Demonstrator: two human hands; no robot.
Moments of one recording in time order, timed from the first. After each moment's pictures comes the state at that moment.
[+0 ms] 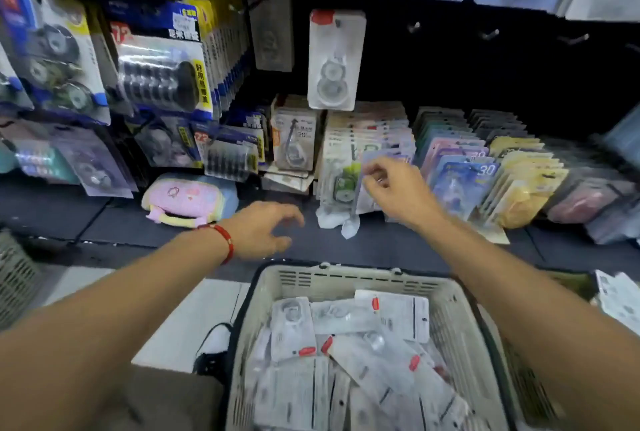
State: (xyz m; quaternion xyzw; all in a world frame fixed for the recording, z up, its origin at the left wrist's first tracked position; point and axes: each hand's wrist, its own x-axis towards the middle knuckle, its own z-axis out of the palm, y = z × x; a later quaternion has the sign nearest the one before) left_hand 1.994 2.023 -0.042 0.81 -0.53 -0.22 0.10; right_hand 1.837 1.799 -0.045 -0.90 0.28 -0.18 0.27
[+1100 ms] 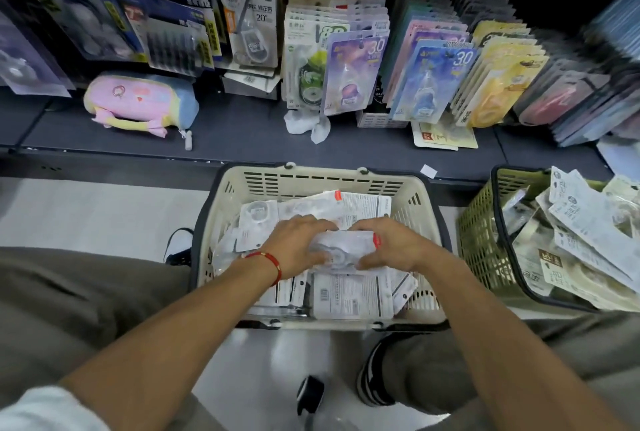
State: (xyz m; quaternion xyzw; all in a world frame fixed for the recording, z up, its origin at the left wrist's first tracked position) left_hand 1.832 2.030 -0.211 0.77 -0.54 -0.30 0.16; right_hand 1.661 1.870 -0.184 -0.83 0.29 0.14 0.45
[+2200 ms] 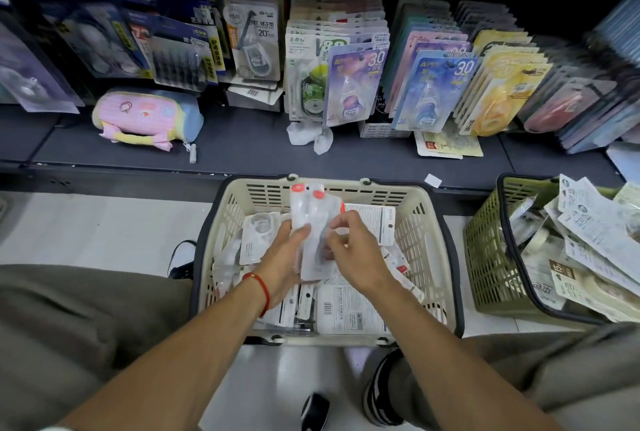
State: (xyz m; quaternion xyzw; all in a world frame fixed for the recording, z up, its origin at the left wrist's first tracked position) left_hand 1.817 2.041 -0.215 0.60 -0.09 -0.53 0.59; right_hand 1.706 1.935 -0.205 -0.73 0.38 -0.13 0.56
